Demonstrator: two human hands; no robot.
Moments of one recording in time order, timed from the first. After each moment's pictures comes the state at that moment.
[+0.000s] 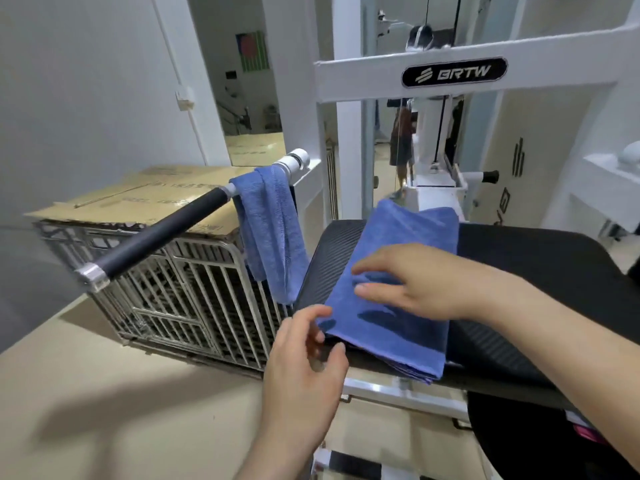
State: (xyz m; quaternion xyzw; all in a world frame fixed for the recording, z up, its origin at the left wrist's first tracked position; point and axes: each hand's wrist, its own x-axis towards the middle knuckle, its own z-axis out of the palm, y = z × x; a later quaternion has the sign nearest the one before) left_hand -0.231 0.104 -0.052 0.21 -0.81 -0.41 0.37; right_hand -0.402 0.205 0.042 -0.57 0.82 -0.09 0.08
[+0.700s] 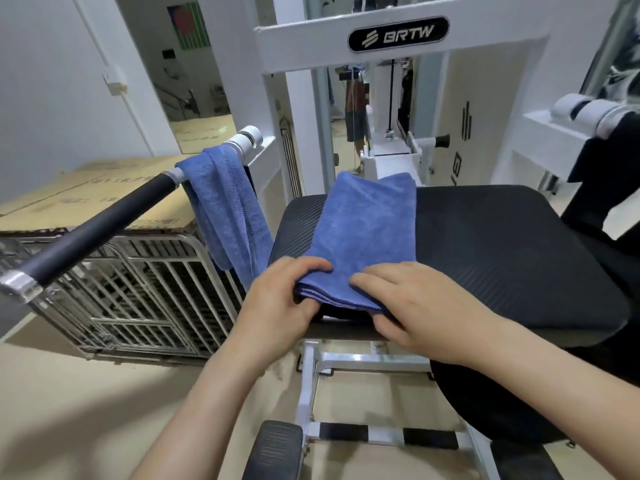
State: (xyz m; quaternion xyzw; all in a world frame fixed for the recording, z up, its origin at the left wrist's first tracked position) left_hand -0.269 0.059 -0.032 0.04 -0.91 -0.33 0.24; right_hand -0.363 0.255 -0.020 -0.57 0.81 -0.06 -0.11
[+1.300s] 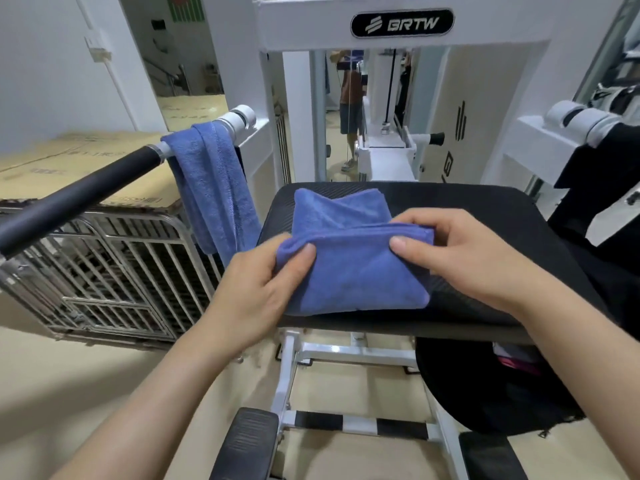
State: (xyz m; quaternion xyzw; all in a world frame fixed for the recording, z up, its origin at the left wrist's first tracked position) left_hand -0.256 0.070 -0.008 0.02 -0.88 -0.38 0.27; right_hand -0.384 0.281 0.024 -0.40 0.75 -0.51 0.15
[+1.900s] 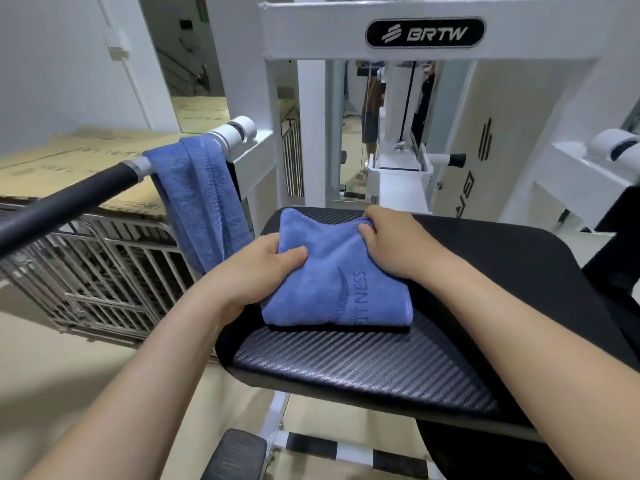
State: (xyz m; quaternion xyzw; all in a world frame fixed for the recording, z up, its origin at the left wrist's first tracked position) left_hand -0.352 0.039 0.007 0.19 -0.82 -0.54 0.04; right_hand -0.503 0.183 -0.001 -0.37 0.90 -0.23 0.01
